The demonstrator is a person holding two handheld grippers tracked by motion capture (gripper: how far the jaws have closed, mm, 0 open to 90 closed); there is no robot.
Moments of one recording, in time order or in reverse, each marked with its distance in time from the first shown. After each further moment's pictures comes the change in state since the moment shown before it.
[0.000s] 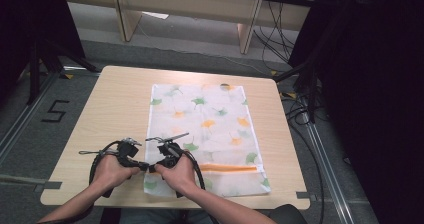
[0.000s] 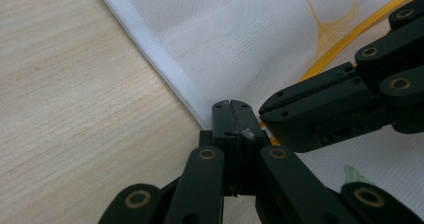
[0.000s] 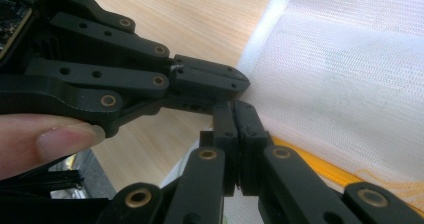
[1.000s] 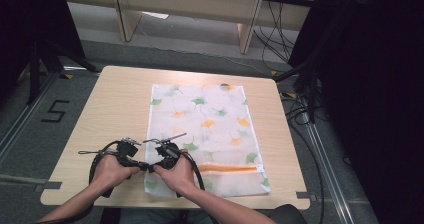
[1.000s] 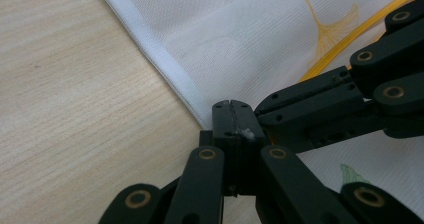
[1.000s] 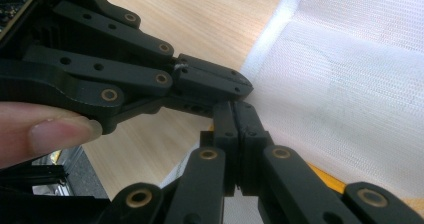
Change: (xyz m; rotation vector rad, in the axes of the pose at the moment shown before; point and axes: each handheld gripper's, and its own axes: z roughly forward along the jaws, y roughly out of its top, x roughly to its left) left arm 0.003 0.000 -0.002 0.022 -0.014 0.018; right arm -0.001 0.000 0.003 -0.037 -0.001 -0.146
